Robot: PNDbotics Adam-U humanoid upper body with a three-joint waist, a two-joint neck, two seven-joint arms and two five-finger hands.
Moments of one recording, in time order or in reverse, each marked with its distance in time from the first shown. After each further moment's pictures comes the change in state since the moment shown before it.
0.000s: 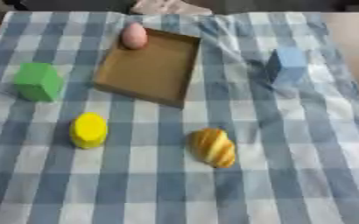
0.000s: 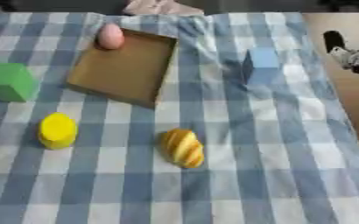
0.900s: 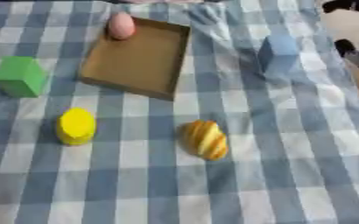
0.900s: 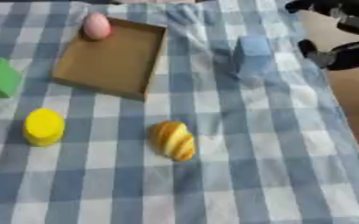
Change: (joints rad) left arm -0.002 0.000 -0.007 0.000 0.000 0.006 -0.015; right arm -0.157 0.004 0.126 0.182 0.157 -0.028 0.155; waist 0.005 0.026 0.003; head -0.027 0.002
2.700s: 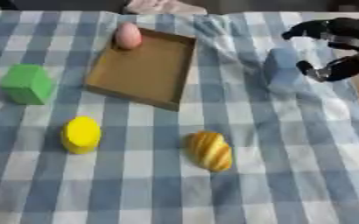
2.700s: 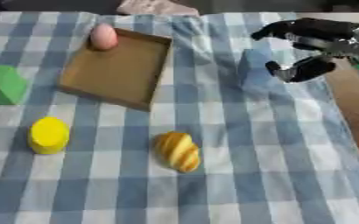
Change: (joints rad) left arm -0.007 0.000 -0.015 0.000 0.010 0.012 -0.029; right arm -0.228 0.187 0.098 0.293 0.027 -0.091 0.180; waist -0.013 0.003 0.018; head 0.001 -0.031
